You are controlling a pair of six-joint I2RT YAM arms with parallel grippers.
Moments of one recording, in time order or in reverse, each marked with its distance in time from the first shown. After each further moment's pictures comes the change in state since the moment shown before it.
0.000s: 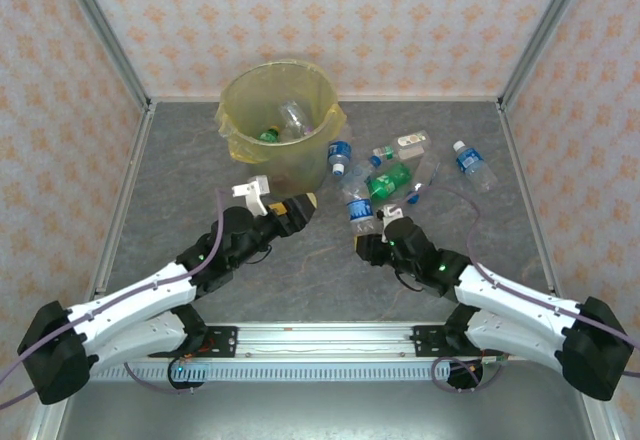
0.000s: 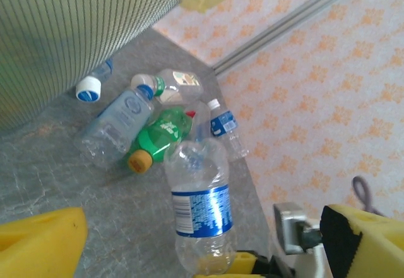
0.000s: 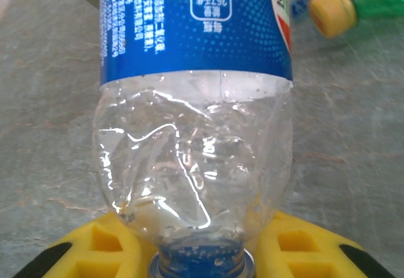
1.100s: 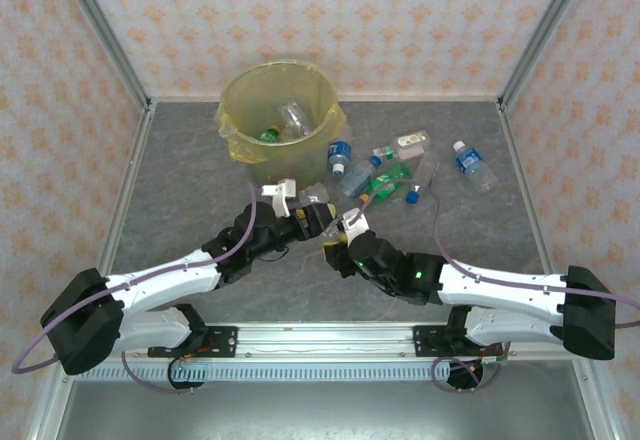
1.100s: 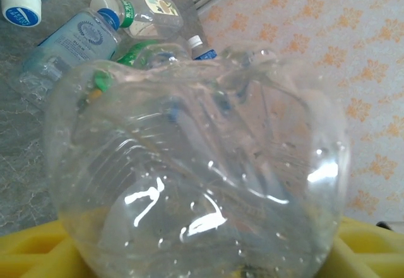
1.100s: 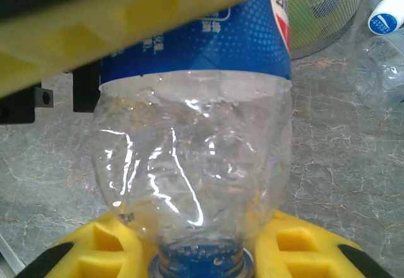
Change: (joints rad) left arm -0.011 0.216 0.016 0.158 0.189 -0.031; right arm 0.325 0.147 0.174 0.020 0.258 -0.116
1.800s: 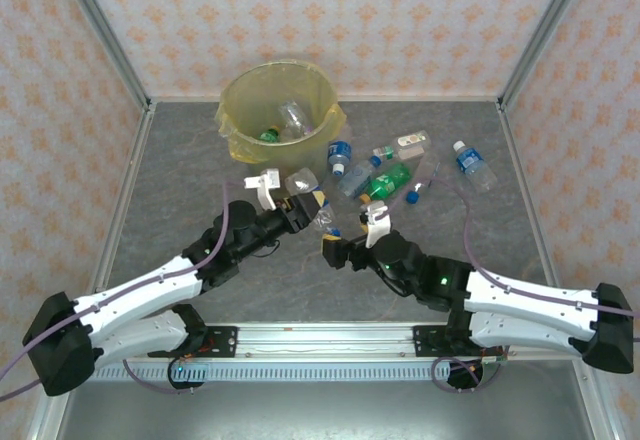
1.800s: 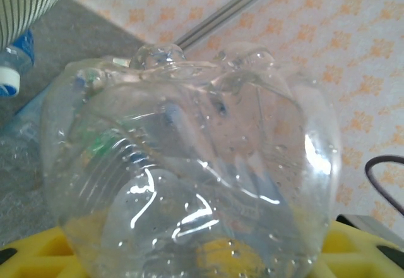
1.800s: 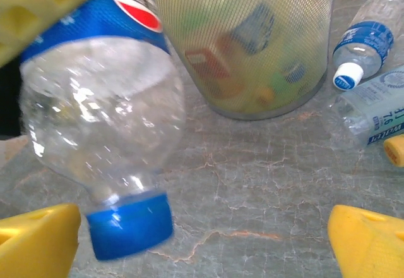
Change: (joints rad) left arm 0.000 -0.181 0.045 -0.072 -0.088 0.027; right arm 0.005 -0.203 -0.037 0.033 0.097 0.039
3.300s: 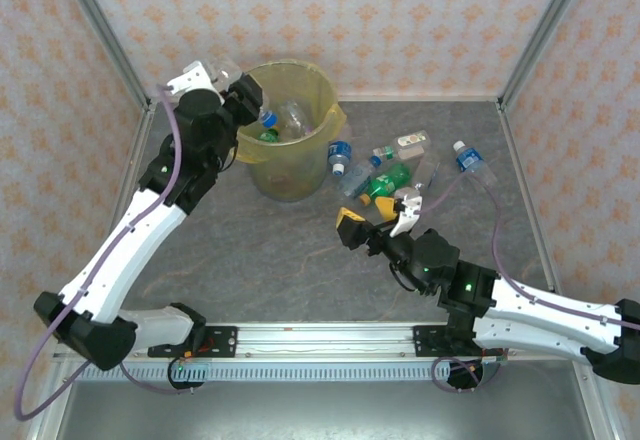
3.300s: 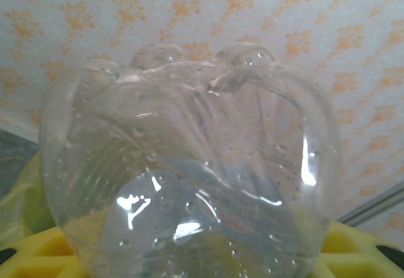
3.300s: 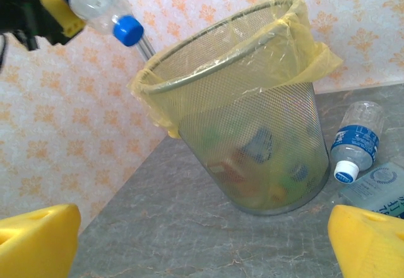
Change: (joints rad) left arm 0.364 0.282 0.848 -0.621 -0.359 0.291; right arm 0.000 -0.166 -0.008 0.188 0.120 -0.054
